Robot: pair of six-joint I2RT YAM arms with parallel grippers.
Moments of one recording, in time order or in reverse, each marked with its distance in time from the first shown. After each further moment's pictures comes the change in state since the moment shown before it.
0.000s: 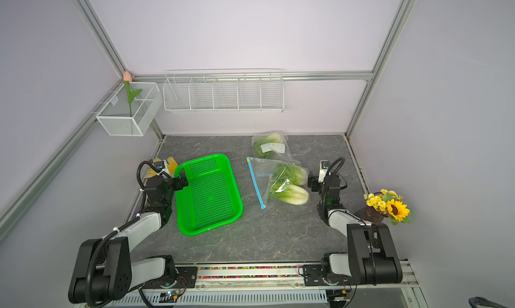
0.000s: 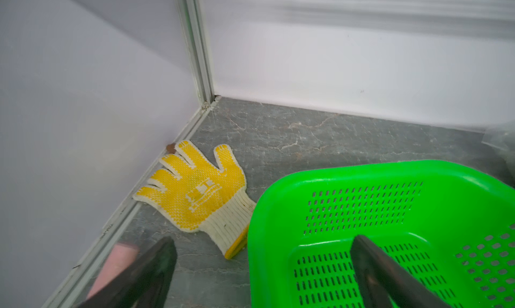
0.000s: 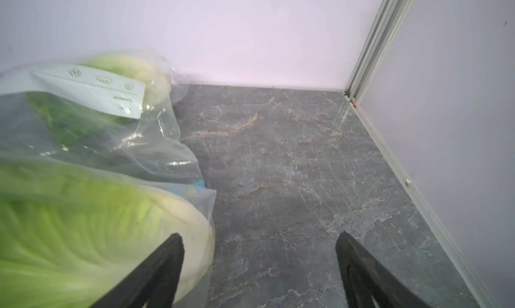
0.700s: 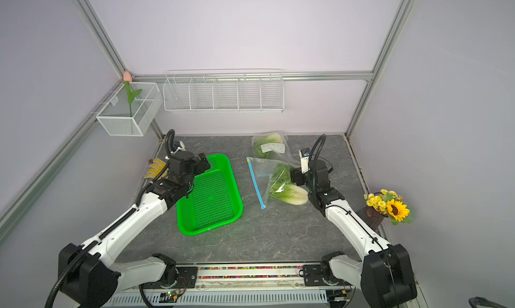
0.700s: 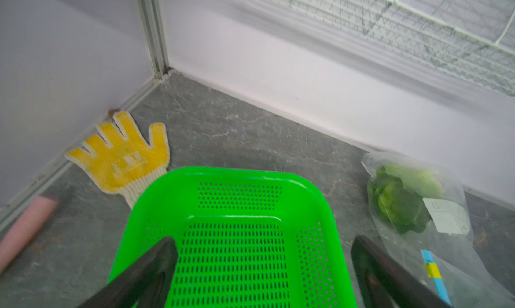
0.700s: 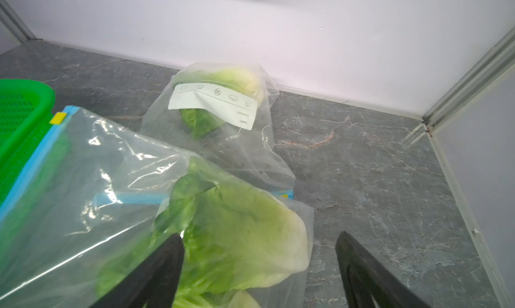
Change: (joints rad) left arm -0.502 0.085 0.571 -0.778 -0.345 -0.505; right arm 0.262 -0.137 0.321 -0.613 -0.027 0.008
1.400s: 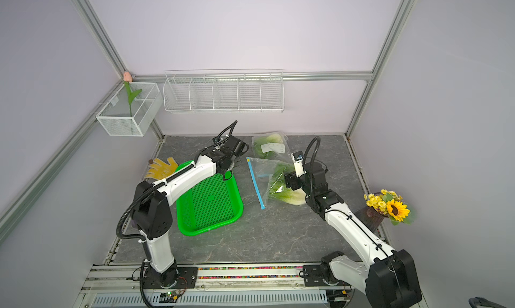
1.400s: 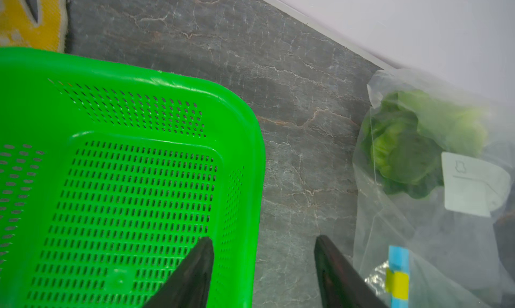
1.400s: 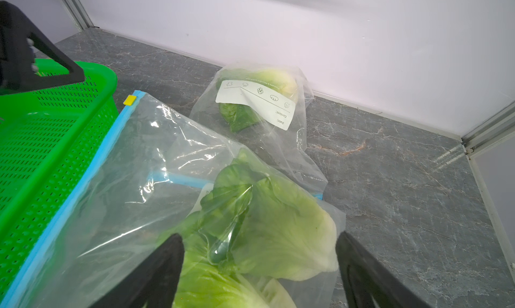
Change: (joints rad) left arm -0.171 0.660 0.672 -0.529 0.012 -0.408; right arm 0.060 -0.045 0.000 -0.039 -0.043 -0.032
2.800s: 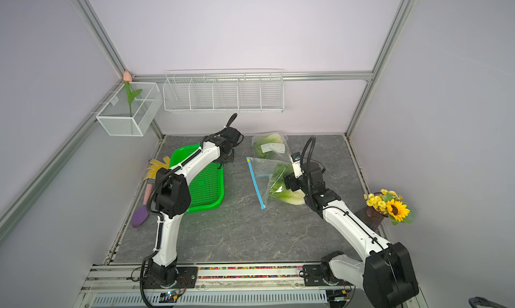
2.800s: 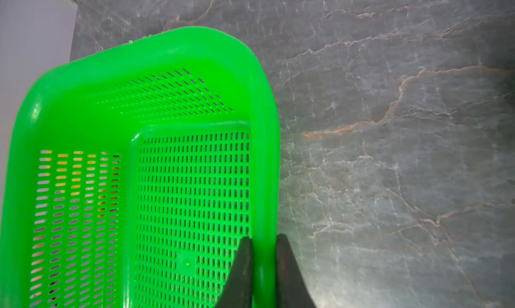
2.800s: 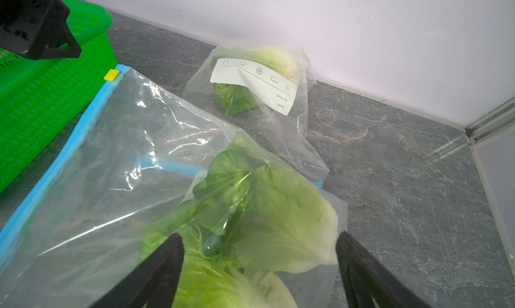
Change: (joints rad) left arm 0.142 0.294 0.340 -0.174 0.002 0.589; right arm 0.002 0.050 0.001 -0.013 0.015 -0.021
